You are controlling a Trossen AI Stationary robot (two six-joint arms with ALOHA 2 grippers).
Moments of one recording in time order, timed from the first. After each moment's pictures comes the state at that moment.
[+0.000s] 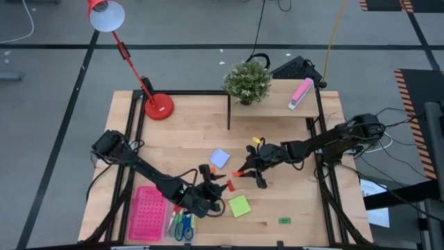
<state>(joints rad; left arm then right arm) -0.55 1.87 1.15 0.04 -0.90 -0.05 0.14 1.50 0.59 0.39 -0.19 0.12</state>
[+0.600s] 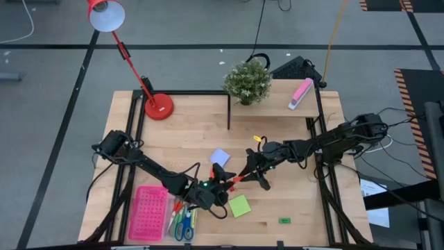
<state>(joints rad) -0.48 1.91 1.15 0.25 -0.80 0.64 0.14 1.47 0.59 0.46 -0.32 0.29</state>
